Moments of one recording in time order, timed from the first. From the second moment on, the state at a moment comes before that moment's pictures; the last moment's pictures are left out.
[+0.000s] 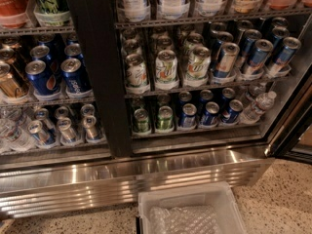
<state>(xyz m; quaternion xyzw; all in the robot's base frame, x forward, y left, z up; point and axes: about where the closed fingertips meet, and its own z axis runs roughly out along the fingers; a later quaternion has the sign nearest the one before) 0.655 -0.315 1.089 0.05 0.84 -0.10 0.52</state>
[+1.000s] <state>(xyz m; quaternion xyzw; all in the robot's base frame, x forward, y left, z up) 0.704 -0.318 1.066 0.06 0.85 -0.10 0.52</state>
